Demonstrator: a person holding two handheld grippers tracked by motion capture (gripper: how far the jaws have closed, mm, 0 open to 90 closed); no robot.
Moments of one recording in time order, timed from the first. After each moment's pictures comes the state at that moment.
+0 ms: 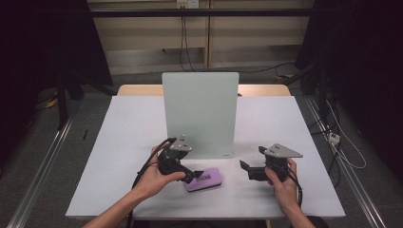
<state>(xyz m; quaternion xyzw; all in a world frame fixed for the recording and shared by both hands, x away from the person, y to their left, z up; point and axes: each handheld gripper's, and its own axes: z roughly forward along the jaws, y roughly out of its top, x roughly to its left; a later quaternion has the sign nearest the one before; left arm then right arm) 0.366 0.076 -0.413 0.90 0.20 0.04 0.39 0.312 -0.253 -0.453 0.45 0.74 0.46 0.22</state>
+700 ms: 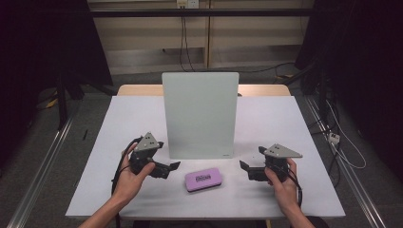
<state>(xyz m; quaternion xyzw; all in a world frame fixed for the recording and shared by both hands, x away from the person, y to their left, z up) 0.362 0.148 -0.410 0.84 0.27 0.11 0.45 0.311 -0.252 -0.453 0.45 0.74 0.46 0.22</state>
